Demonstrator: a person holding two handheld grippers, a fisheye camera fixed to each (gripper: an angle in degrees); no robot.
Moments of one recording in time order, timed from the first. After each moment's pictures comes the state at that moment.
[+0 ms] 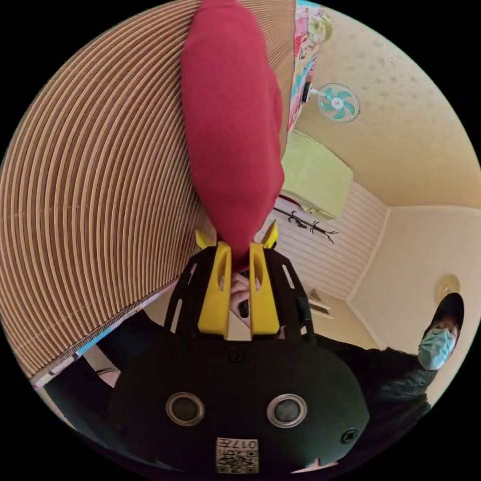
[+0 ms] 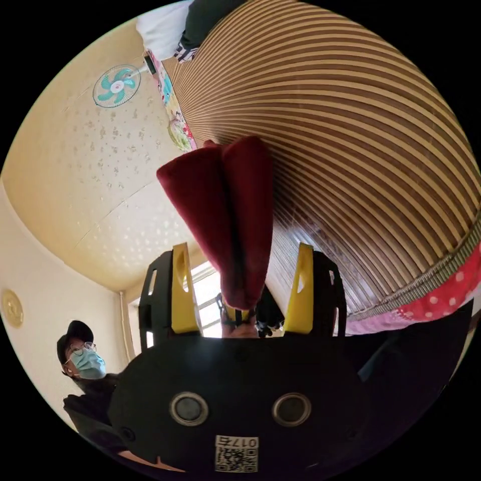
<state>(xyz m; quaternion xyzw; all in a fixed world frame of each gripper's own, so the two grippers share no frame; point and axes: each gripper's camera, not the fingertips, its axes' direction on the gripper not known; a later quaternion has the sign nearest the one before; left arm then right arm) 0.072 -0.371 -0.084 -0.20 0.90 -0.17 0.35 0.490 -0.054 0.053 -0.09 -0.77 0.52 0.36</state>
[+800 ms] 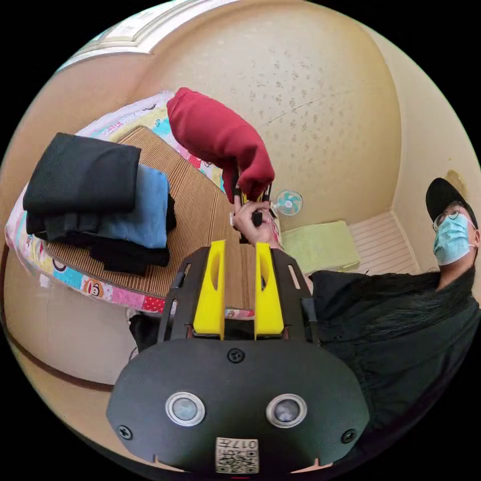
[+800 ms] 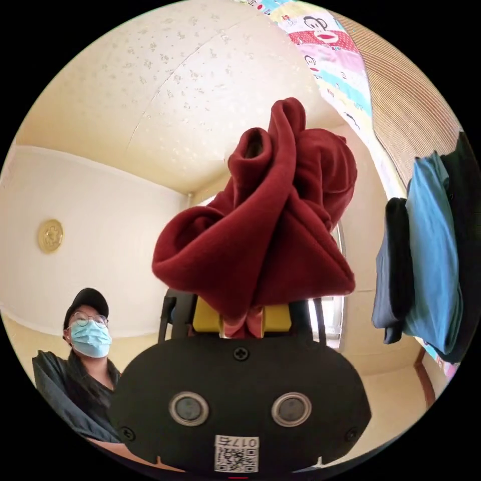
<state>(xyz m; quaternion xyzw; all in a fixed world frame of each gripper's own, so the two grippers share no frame) -0.255 0.083 -0.063 0.05 0.70 -0.46 0.54 0.130 -0.366 -0.400 -0.03 -0.94 0.25 0.21</state>
